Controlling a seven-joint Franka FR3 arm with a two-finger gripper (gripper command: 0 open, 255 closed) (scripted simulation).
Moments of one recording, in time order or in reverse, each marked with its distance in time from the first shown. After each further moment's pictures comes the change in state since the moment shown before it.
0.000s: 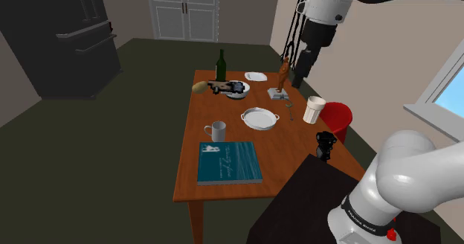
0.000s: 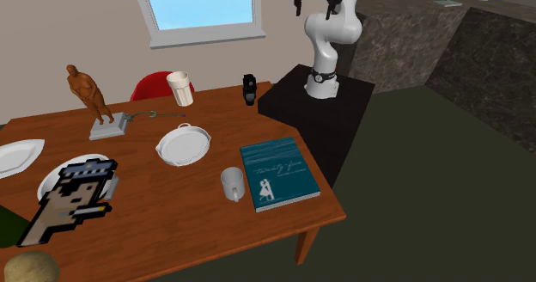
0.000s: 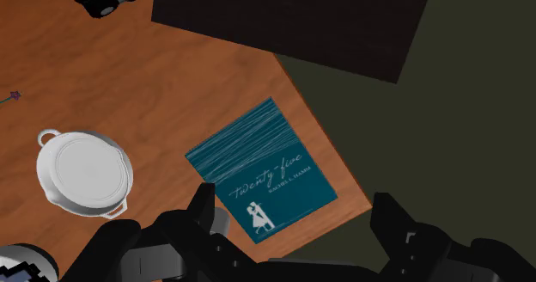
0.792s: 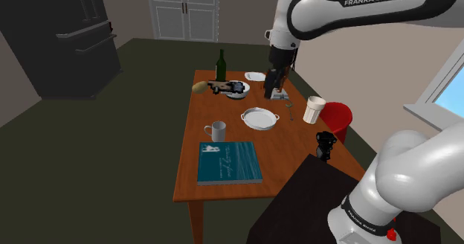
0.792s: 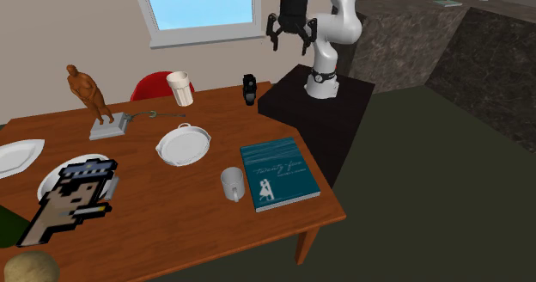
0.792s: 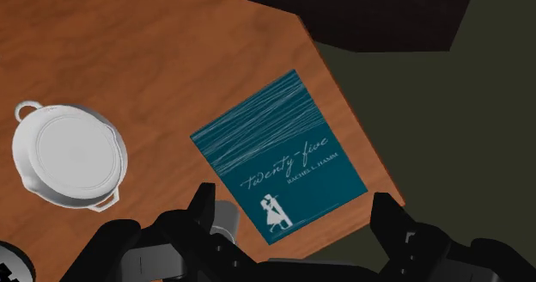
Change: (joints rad) arm -0.016 0.295 -0.045 -0.012 -0.028 0.277 -0.072
